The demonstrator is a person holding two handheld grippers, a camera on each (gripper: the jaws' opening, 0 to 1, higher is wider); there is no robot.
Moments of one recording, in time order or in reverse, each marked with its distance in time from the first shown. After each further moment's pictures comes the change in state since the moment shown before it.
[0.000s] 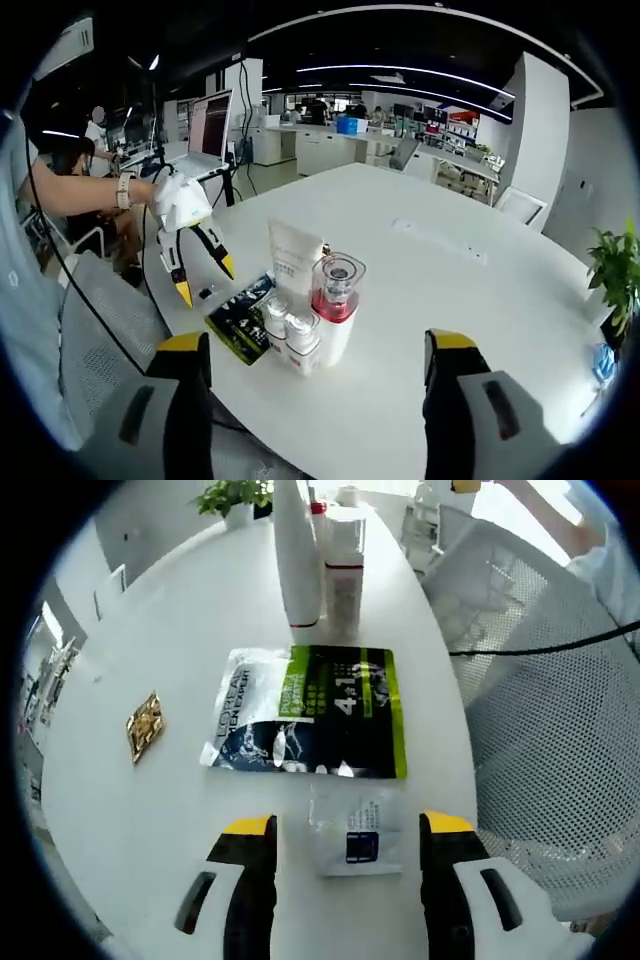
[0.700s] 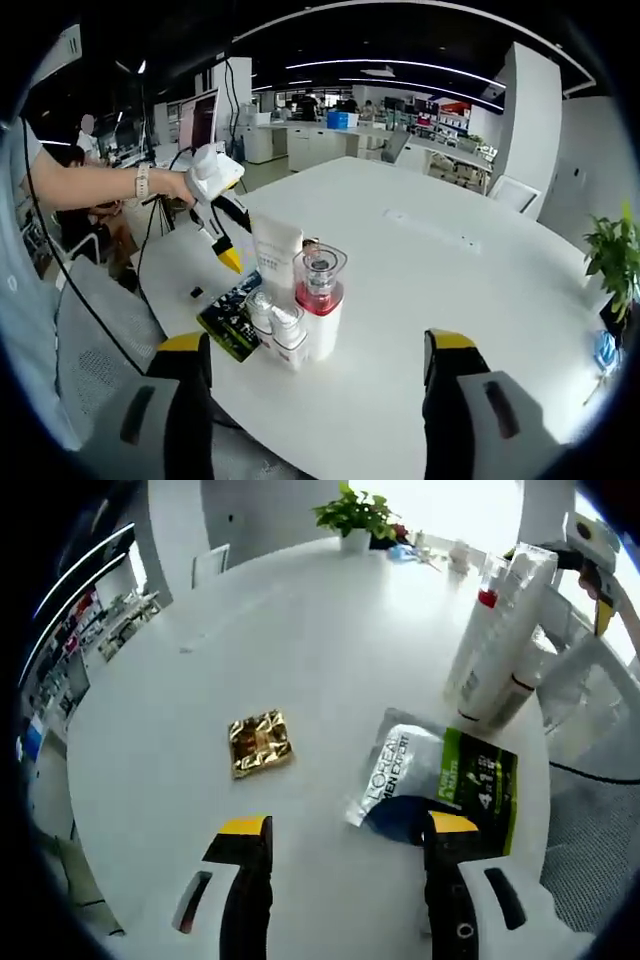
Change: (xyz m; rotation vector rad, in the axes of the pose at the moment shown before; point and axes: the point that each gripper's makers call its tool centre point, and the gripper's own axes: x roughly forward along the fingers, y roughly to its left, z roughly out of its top) left arm -0.005 0.116 0.046 -0.299 -0.160 0.270; right arm -0.001 -0.013 -0.007 0.038 0.023 -0.028
